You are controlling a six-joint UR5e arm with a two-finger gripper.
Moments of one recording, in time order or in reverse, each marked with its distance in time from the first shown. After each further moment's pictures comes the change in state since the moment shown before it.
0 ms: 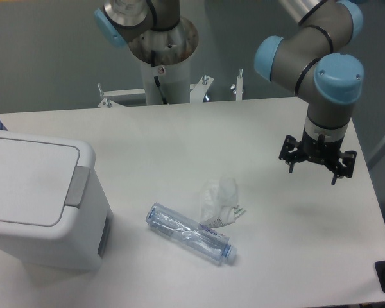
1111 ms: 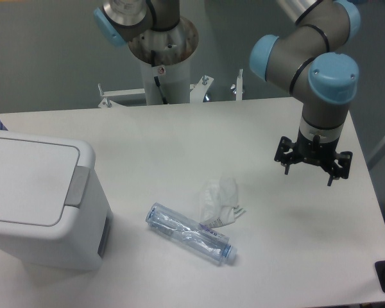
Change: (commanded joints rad) arm -0.051 0.018 0.005 -0.009 -0.006 -0.107
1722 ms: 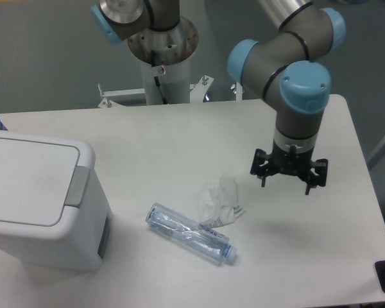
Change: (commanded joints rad) arm -0.136 0.003 0.008 0.000 -0.011 -0.313
